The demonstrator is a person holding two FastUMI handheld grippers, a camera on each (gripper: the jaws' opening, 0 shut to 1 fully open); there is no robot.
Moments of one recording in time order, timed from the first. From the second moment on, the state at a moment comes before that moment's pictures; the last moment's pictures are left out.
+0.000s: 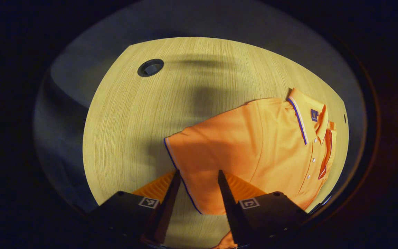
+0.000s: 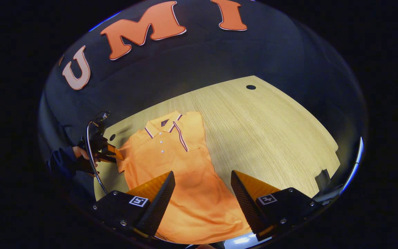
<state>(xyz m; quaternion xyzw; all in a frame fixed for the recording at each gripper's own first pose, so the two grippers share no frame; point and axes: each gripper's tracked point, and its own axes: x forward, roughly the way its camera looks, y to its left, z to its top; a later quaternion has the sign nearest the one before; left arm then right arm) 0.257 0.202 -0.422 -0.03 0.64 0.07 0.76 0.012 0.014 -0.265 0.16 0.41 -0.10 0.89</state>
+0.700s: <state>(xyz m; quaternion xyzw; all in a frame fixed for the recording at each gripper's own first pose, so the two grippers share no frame) 0.281 0.154 -0.370 0.03 0.59 -0.01 0.80 -0.005 0.012 -0.285 0.17 0.44 -0.12 0.88</state>
